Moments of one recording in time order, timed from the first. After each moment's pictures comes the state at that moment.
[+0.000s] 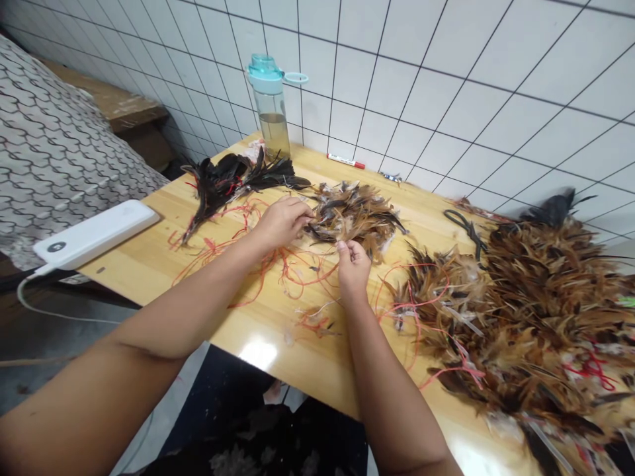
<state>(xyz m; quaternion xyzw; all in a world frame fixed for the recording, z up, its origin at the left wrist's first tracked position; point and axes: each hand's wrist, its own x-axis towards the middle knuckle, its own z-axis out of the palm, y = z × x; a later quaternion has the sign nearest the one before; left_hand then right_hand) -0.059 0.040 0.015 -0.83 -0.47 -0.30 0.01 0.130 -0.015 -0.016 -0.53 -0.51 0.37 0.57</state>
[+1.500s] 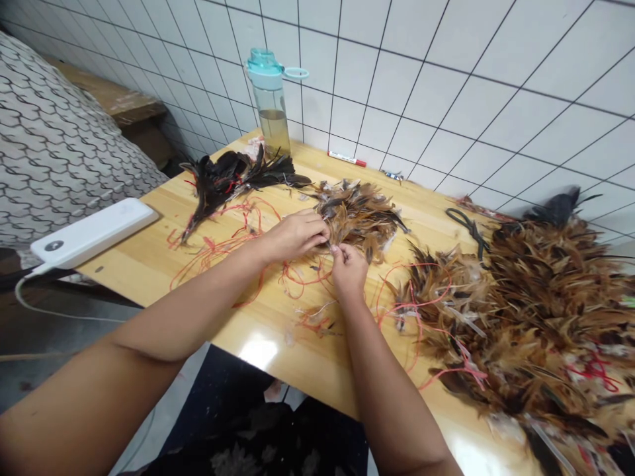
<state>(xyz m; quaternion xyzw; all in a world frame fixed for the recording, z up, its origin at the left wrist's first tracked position) -0.037 0.022 0.028 -0.91 -0.33 -0.25 -0.02 0.131 -0.016 -0.021 -0.60 -0.59 0.26 0.47</state>
